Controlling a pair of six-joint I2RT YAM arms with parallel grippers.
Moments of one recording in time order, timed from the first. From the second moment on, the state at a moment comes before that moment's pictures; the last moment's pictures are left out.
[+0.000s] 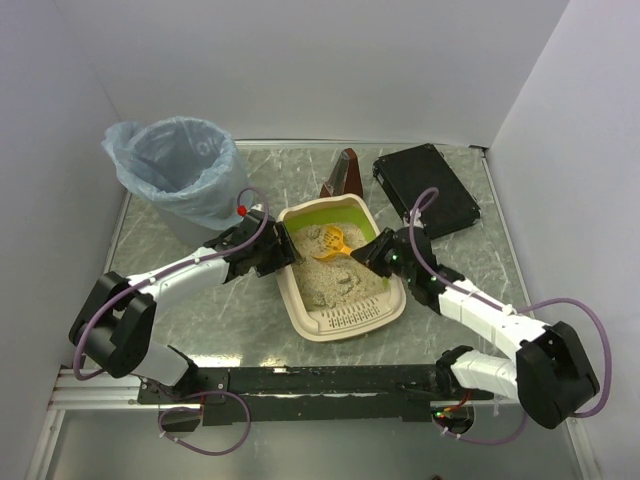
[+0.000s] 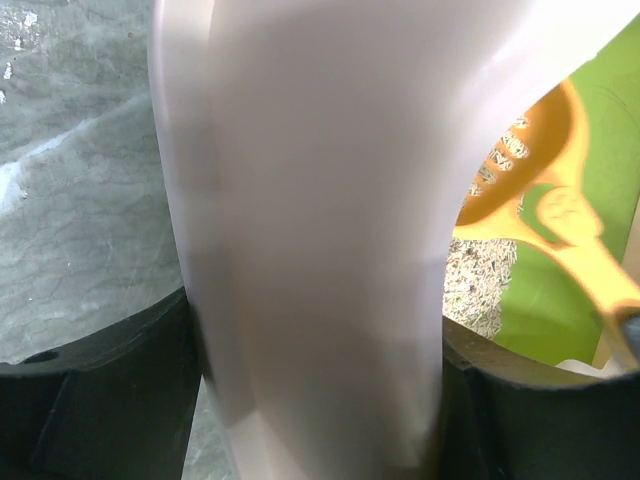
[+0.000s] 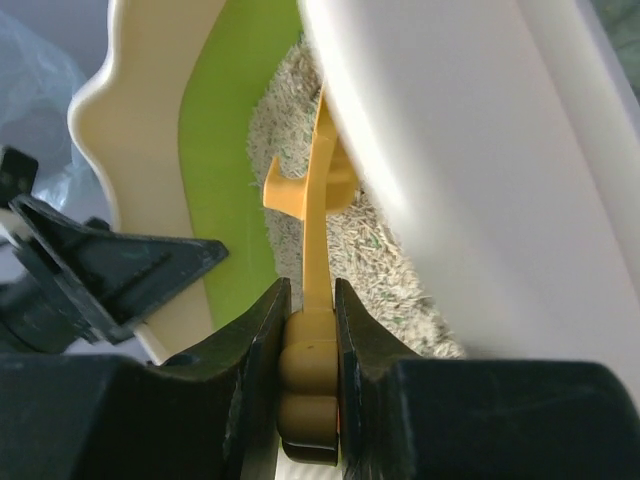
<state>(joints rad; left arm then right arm) -0.60 1.45 0.85 -0.22 -0.01 -0.92 0.51 1.13 0.52 0.10 -0.07 1.03</state>
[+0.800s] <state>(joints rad) -0.63 1.46 0.97 -0.32 -0.08 -0.77 0.46 1.24 0.73 -0.15 -0.07 0.99</state>
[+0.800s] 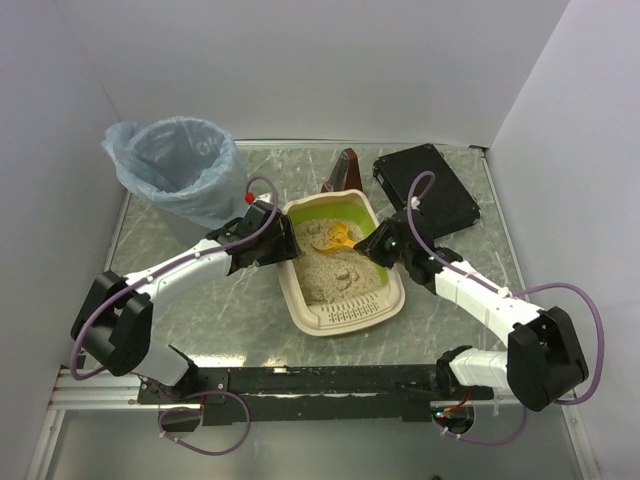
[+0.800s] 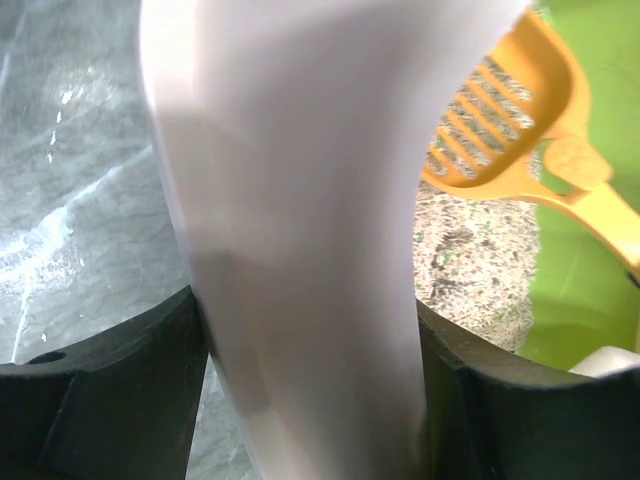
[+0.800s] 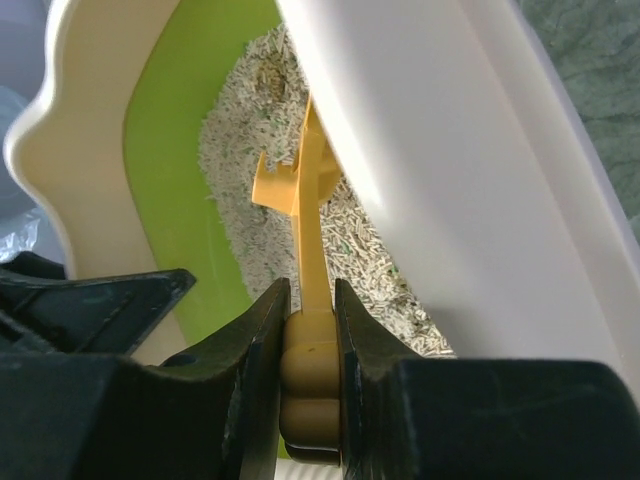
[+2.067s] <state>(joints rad) -0.78 1.43 1.08 -0.38 -0.33 -0.66 0.46 1.03 0.56 -0.20 -0.05 0.99</state>
